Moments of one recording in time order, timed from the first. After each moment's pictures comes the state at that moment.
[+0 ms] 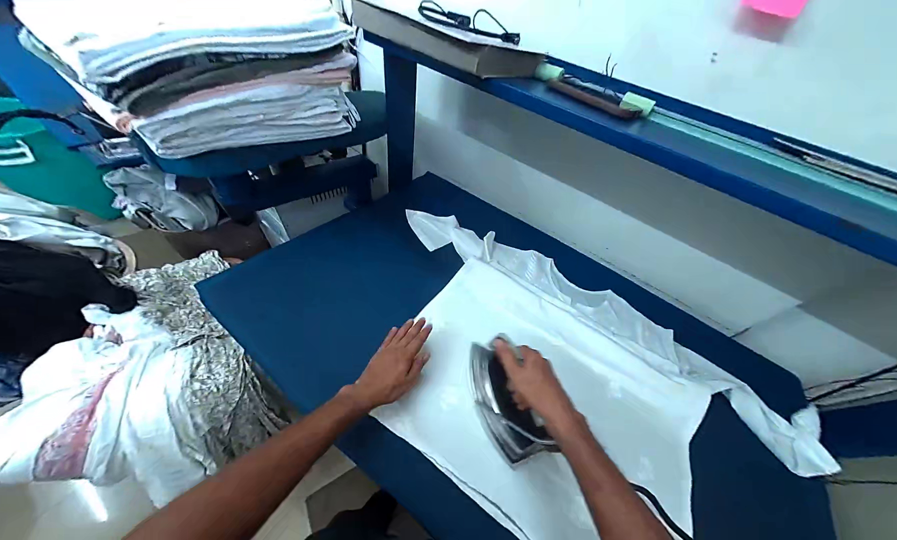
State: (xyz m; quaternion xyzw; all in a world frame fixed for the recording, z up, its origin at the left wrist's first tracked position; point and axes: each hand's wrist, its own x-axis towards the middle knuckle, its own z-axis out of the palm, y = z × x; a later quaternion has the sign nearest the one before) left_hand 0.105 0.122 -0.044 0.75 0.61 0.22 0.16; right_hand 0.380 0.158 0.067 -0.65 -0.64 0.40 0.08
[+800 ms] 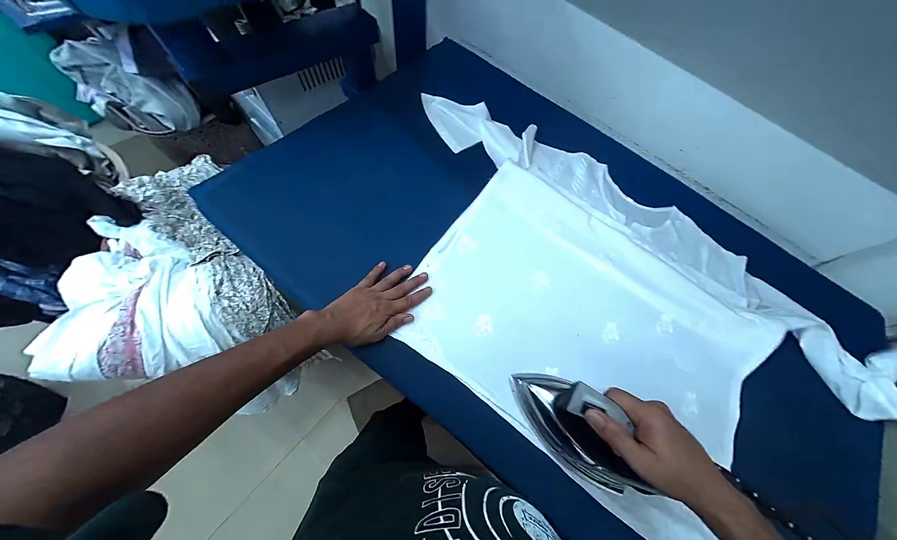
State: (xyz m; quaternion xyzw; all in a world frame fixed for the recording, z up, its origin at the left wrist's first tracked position) left_hand 0.016 0.080 -0.060 0.88 0.47 0.03 0.11; right_hand 0.498 0.051 0.048 -0.49 -0.82 0.31 0.04
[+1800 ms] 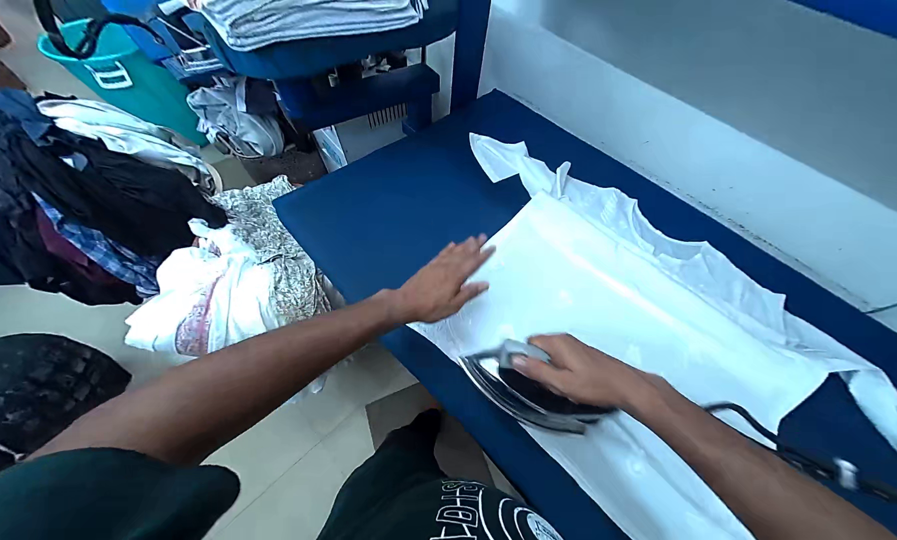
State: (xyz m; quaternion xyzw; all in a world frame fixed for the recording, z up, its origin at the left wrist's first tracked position) left_hand 0.081 0.106 0.024 0.80 0.54 0.20 0.15; right_hand 0.374 0.120 0.079 -0.30 -0.85 0.42 -0.11
